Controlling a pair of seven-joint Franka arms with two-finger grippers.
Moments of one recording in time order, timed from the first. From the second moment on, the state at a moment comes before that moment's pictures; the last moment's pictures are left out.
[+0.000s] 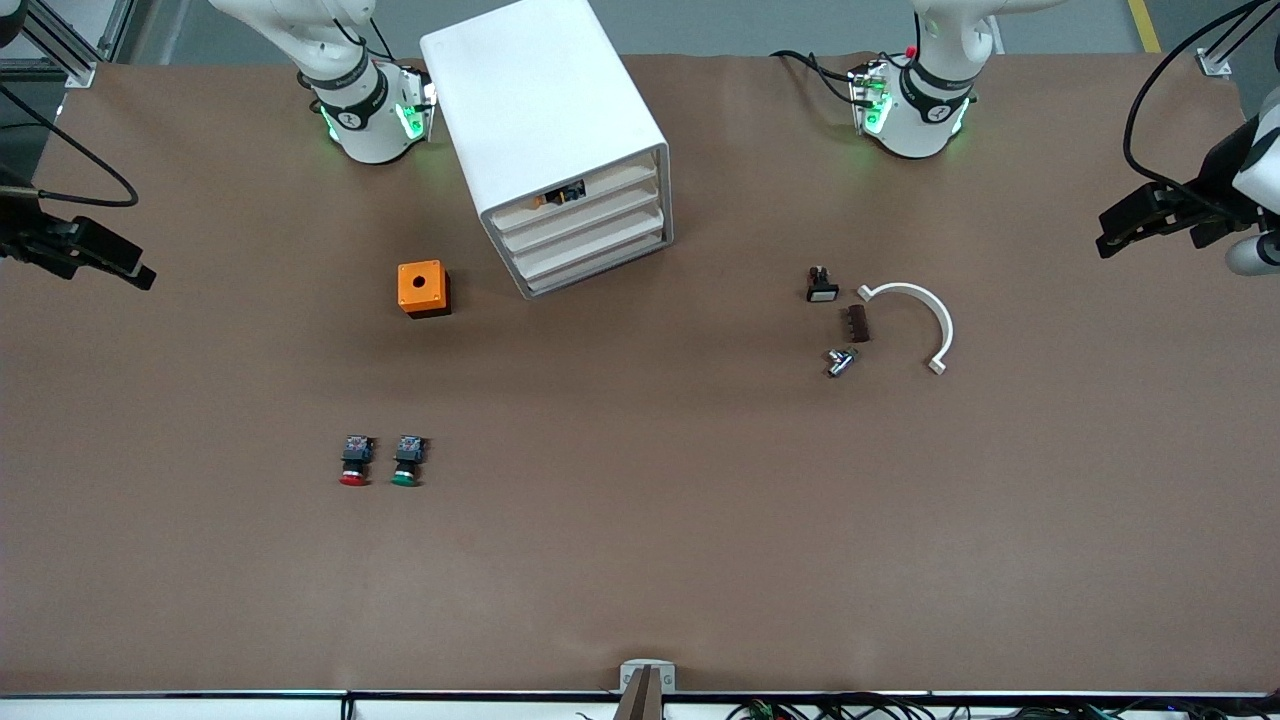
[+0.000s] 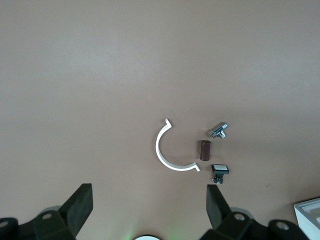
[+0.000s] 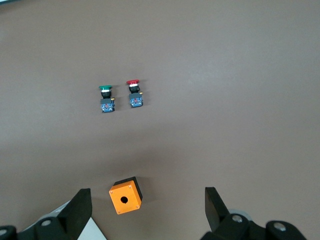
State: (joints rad) left arm 0.08 0.00 -0.15 -1.51 0.03 1.46 -0.15; right arm -0.14 -0.05 0.06 -1.65 0.07 1.62 0.10
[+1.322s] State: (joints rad) left arm -0.05 0.34 -0.16 -1.50 -0.16 1.47 -0.62; right arm -0.07 0.12 0.06 -1.76 0.07 1.82 0.11
